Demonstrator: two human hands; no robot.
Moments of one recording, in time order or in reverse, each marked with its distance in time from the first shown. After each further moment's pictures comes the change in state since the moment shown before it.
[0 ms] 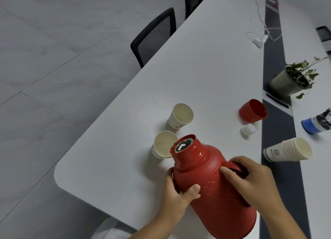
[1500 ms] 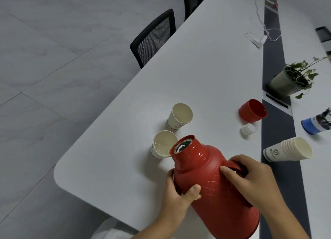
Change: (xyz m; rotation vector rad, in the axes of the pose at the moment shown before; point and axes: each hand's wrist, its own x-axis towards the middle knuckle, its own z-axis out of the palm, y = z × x) left_hand -0.007 0.002 0.005 0.010 0.023 0.000; right_hand 0.001 -0.002 -0.005 -0.049 -0.016 -0.011
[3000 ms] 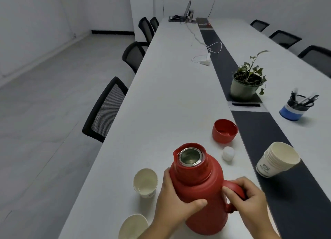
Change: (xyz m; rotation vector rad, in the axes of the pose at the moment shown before) left_hand 0.108 0.126 0.086 0.929 -0.183 0.319; right_hand 0.050 0.090 0.050 0.905 0.444 0.232
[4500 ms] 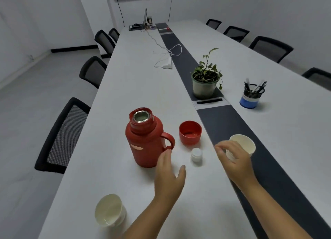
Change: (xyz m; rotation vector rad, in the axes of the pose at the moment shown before) left_hand 0.126 -0.028 0.104 0.415 0.059 0.241; right_hand 0.104 0.011 -0.070 -0.386 0.224 -0.362
